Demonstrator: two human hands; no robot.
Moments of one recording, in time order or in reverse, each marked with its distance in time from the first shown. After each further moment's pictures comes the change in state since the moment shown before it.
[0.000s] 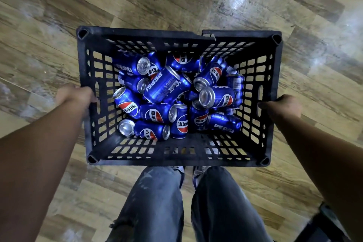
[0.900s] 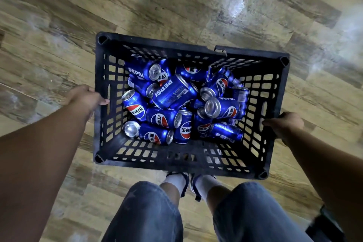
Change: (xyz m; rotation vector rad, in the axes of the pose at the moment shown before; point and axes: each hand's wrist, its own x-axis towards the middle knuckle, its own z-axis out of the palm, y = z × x) left_hand 0.005 0.020 -0.006 0.057 -0.129 0.029; right_hand -0.007 0.010 -0.011 0.000 -0.086 0.133
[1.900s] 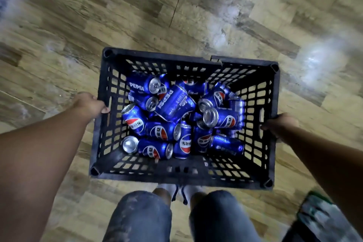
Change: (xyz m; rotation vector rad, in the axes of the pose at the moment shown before) left_hand -0.074 0.052 -0.057 0.179 -0.061 0.121; right_hand -0.050 -0.031 -0.095 -0.227 -0.011 -0.093
